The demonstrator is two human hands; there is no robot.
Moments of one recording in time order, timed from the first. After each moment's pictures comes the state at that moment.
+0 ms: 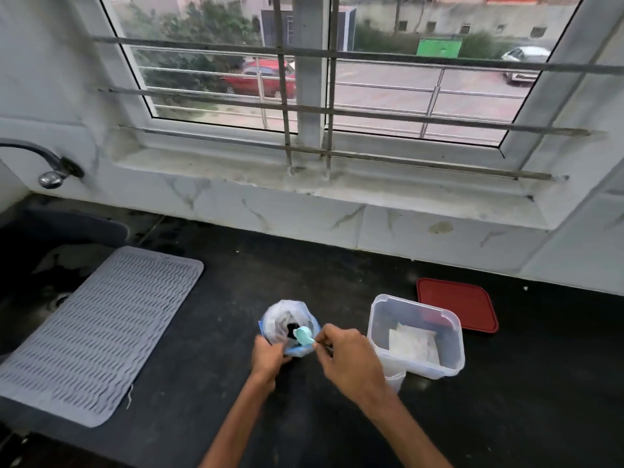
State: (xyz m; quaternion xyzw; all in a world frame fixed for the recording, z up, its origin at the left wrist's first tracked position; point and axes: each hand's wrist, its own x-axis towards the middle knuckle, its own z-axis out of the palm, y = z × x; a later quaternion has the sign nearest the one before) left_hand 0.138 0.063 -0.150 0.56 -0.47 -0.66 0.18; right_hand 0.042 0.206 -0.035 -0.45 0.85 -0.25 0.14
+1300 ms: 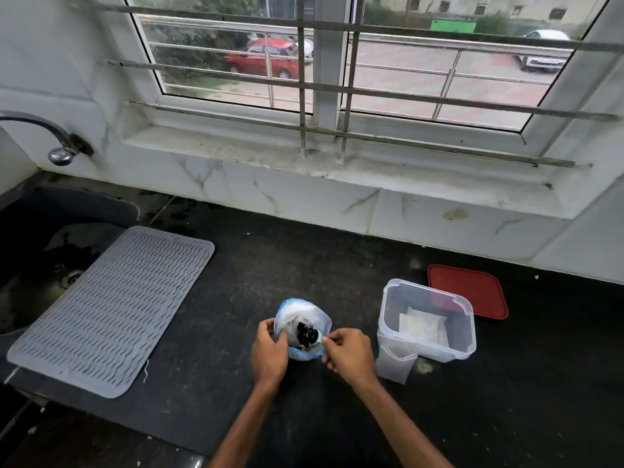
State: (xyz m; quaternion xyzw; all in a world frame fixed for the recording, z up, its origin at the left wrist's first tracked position) left_hand 0.175 0.088 -0.134 0.59 -0.61 -0.49 0.22; right_hand 0.062 0.192 -0.090 -0.22 0.84 -0.36 0.34
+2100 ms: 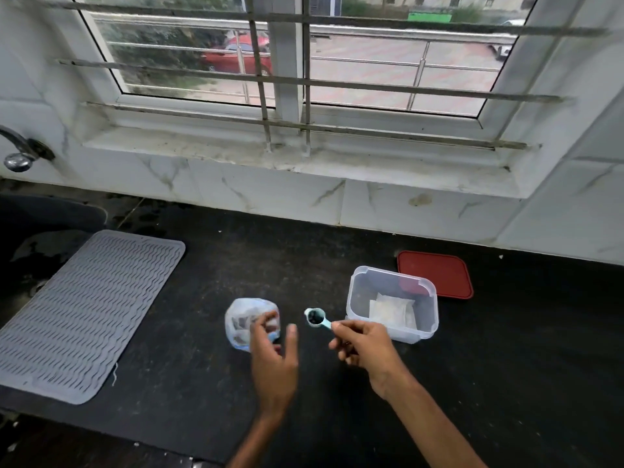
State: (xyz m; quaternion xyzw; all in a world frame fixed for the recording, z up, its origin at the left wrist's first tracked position) left_hand 0.151 0.180 -0.089 0.46 -0.66 -0.44 0.40; right_hand 0.027 0.275 -0.019 -0.06 0.68 -0.55 0.48
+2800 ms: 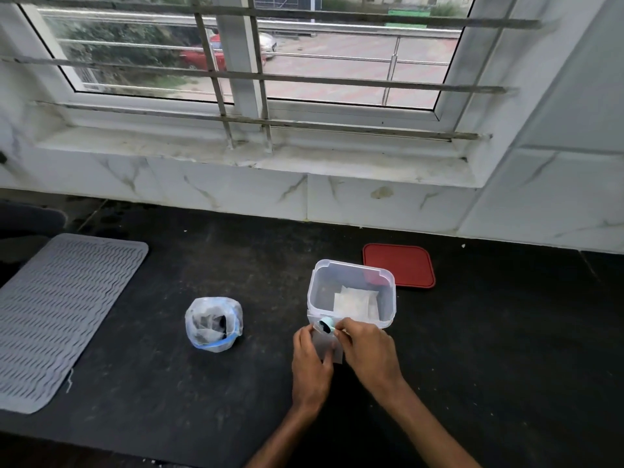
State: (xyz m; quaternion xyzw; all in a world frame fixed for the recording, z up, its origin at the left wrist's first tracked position) left_hand 0.070 0.265 -0.141 0.43 -0.74 -0.48 0.19; right_hand -0.023 0.337 -0.070 -0.40 0.89 -0.21 0.08
